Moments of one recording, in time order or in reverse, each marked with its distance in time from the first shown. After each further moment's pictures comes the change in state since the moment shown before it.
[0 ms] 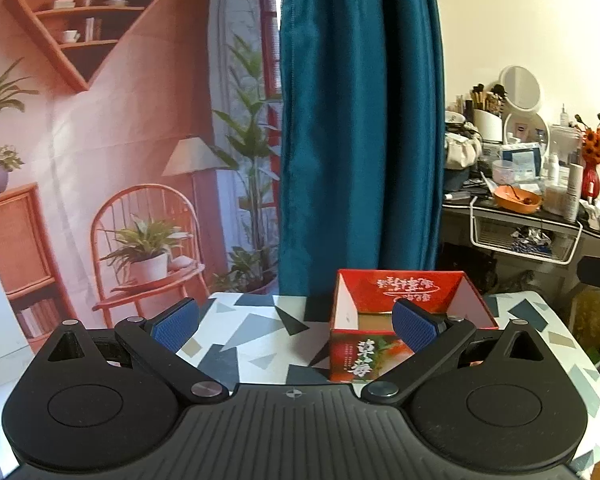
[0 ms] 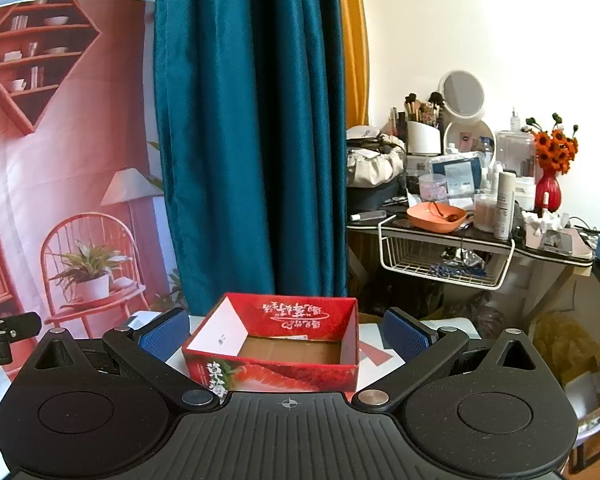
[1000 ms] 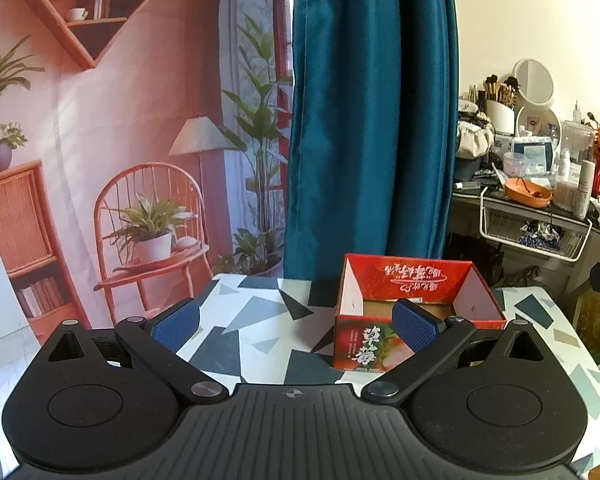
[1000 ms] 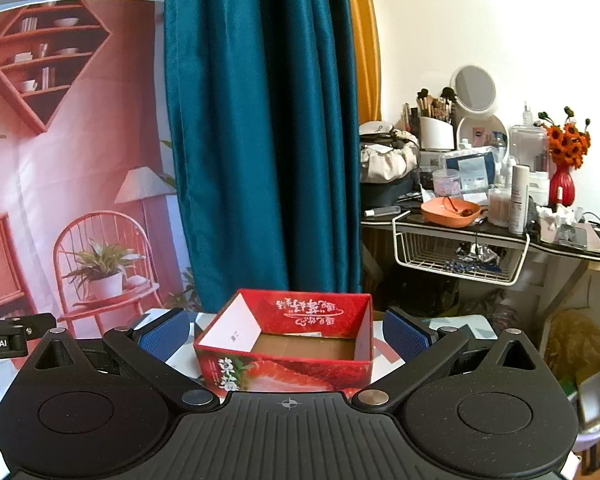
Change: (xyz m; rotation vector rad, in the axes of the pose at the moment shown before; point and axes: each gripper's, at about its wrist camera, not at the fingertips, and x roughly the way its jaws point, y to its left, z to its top) left arm 0.018 -0.005 -0.003 -0.038 0.056 0.029; right arm 0.010 -0.007 -0.010 0.005 -0.001 0.047
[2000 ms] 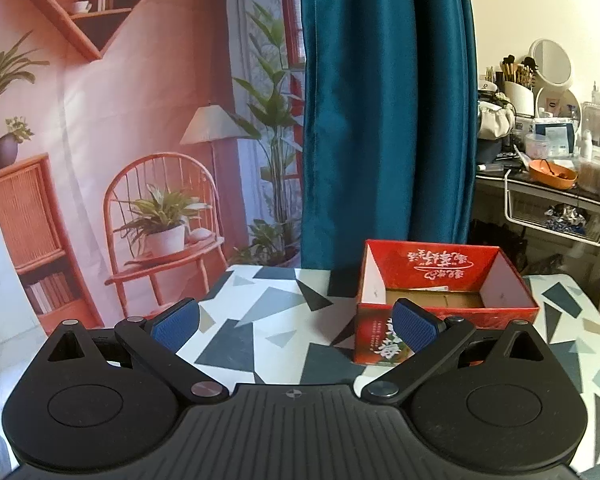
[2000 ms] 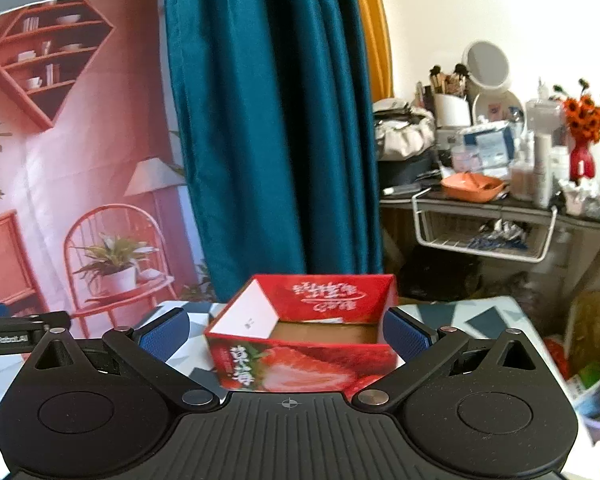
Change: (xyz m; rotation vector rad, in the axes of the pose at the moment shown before) left arm 0.038 -0.008 -0.015 0.032 0.006 0.073; right arm 0.040 -0.008 -0.033 0.044 0.019 0.074
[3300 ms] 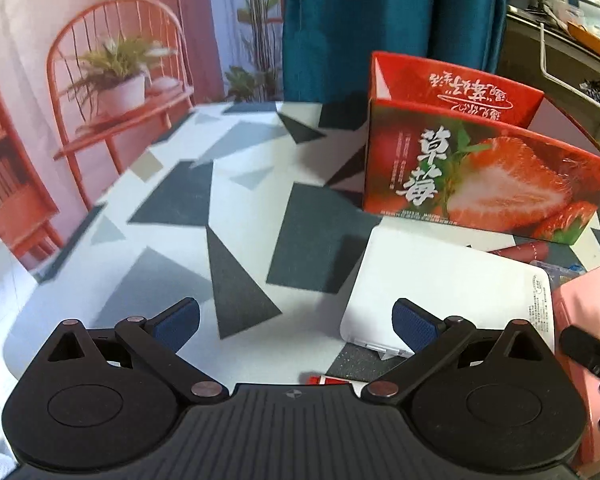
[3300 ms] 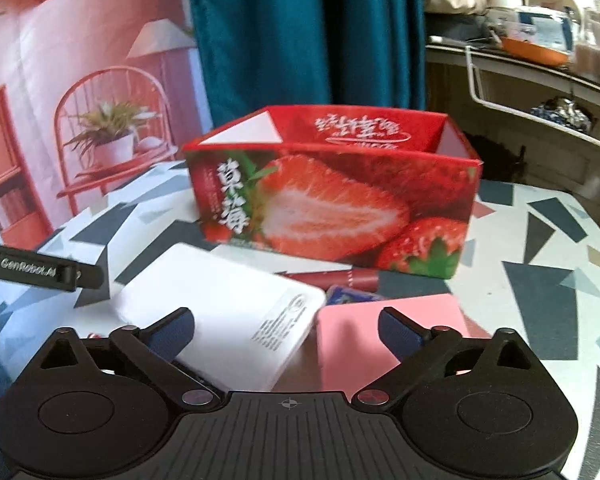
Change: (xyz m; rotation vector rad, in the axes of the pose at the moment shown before) left arm 0.160 0.002 -0.115 -0.002 0.407 -0.068; right arm 0.146 -0.003 -0.159 -0.086 0.312 0.044
